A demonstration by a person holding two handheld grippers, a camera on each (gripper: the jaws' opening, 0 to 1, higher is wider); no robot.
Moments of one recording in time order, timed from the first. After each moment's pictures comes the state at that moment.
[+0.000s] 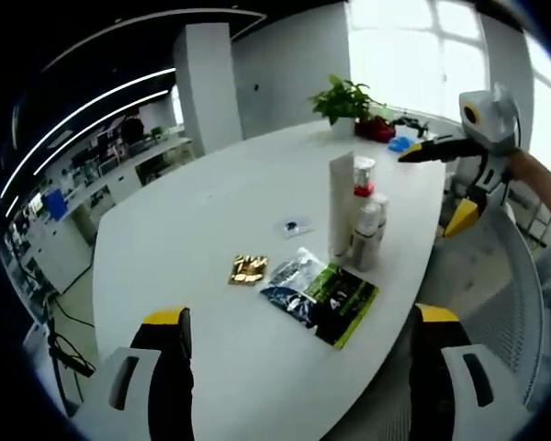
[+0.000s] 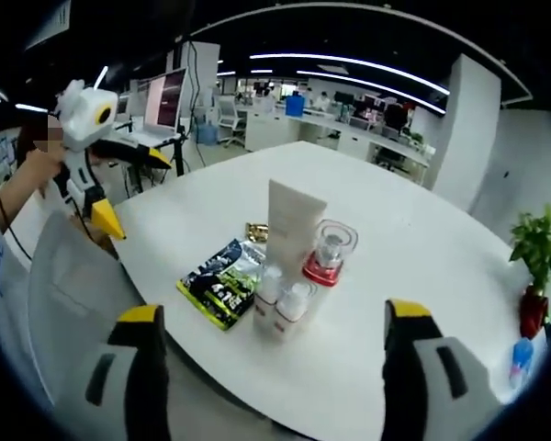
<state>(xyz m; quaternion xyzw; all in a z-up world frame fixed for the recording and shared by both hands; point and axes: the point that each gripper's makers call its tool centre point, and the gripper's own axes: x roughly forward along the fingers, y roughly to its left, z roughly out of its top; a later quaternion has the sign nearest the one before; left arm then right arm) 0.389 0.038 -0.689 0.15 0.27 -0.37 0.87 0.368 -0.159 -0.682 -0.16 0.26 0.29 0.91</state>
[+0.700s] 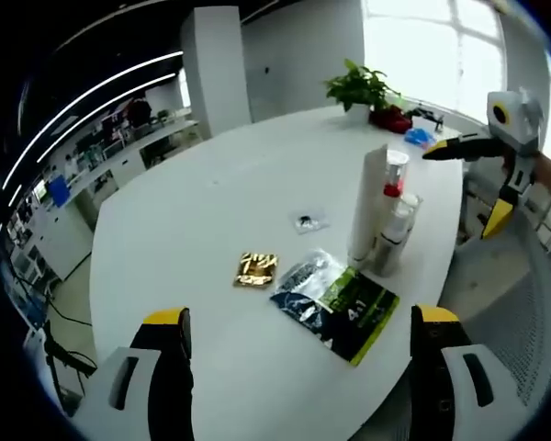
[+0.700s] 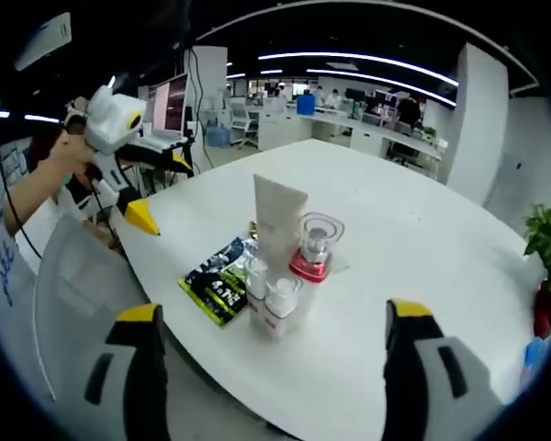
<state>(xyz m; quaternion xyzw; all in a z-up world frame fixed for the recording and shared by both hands) 0.429 0.026 -0.706 0.16 0.31 -0.36 0.87 0.373 -0.174 -0.688 -0.14 0.28 0.32 0.90</state>
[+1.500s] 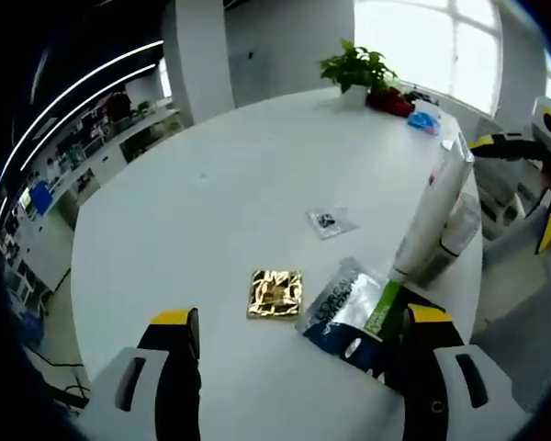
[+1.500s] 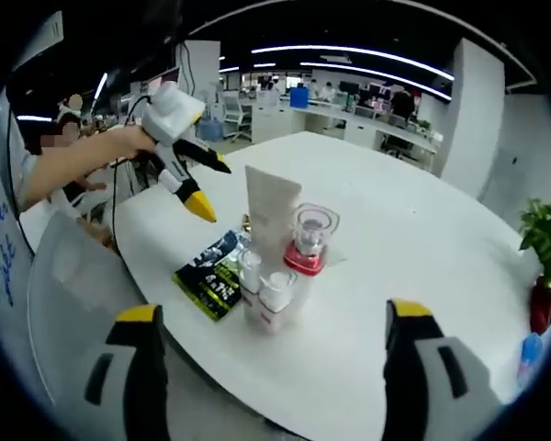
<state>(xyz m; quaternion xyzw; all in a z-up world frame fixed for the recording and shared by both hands) 0.508 0.005 -0.742 0.18 0.34 -0.38 0.84 0.375 -0.177 -0.692 -0.14 0.29 0.30 0.90</state>
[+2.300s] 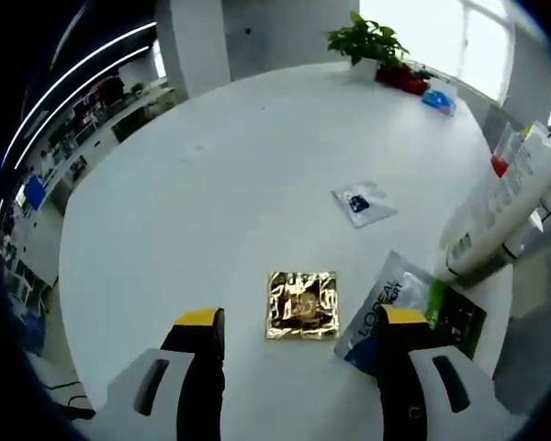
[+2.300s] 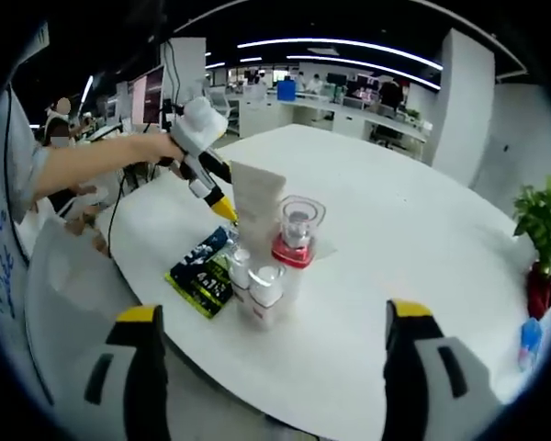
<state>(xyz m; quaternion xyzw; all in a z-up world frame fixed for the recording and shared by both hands) 0.544 -0.002 -0.790 0.20 0.40 -0.37 0.81 0.379 -0.186 -0.695 -0.13 0.31 0.27 0.90</state>
